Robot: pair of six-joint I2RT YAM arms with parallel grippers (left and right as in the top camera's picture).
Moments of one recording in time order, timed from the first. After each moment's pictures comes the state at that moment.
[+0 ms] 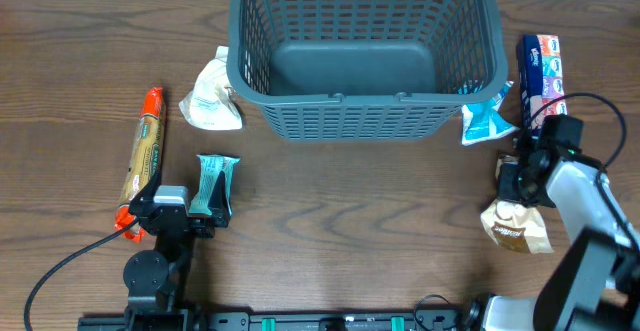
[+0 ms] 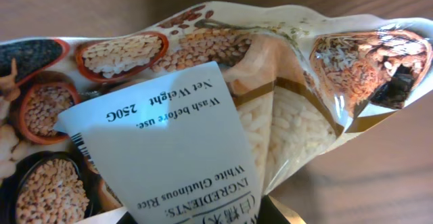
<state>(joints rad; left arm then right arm) -0.04 0.01 0.02 -0.11 0.05 -0.01 -0.36 1.50 0.82 -0.67 0.08 -0.10</state>
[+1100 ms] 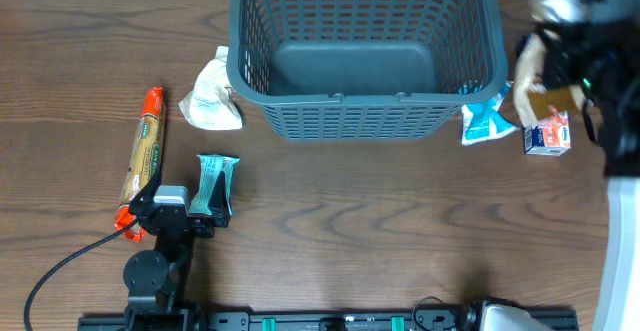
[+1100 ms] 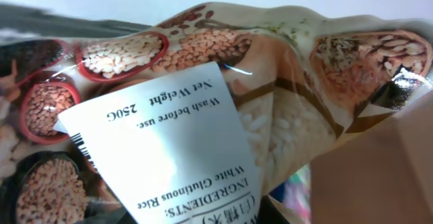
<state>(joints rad) -0.04 0.01 0.02 -0.11 0.05 -0.01 -0.14 1.35 1.68 -0.84 -0.26 -0.25</state>
